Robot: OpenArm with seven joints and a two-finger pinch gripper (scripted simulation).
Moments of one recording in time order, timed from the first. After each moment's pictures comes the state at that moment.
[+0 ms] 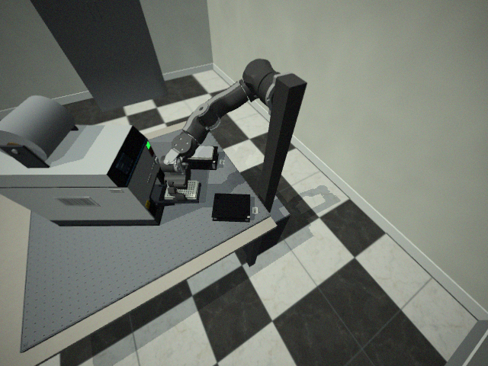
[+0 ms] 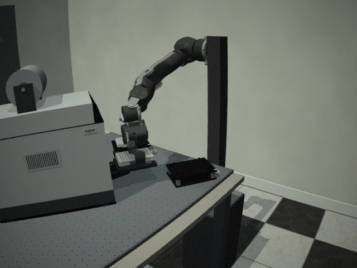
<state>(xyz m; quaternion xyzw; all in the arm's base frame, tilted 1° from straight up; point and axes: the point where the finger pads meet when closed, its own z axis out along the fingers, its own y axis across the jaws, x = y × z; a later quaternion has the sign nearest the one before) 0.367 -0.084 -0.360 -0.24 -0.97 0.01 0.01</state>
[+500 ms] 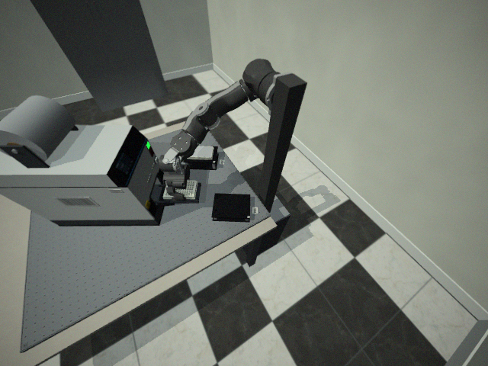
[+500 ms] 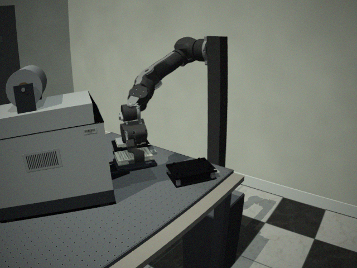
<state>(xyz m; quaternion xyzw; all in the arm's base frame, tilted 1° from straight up) 0.371 -0.084 -0.355 -0.24 -0.97 0.01 0.01</state>
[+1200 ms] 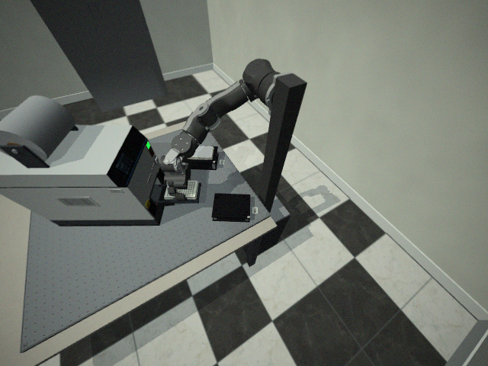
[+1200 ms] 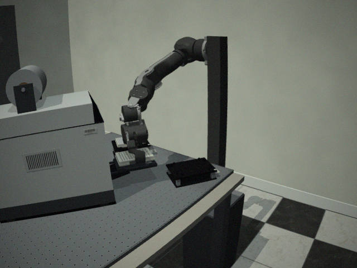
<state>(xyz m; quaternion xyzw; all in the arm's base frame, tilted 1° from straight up) 0.367 -0.084 -0.359 -0.24 -0.97 0.01 0.01</state>
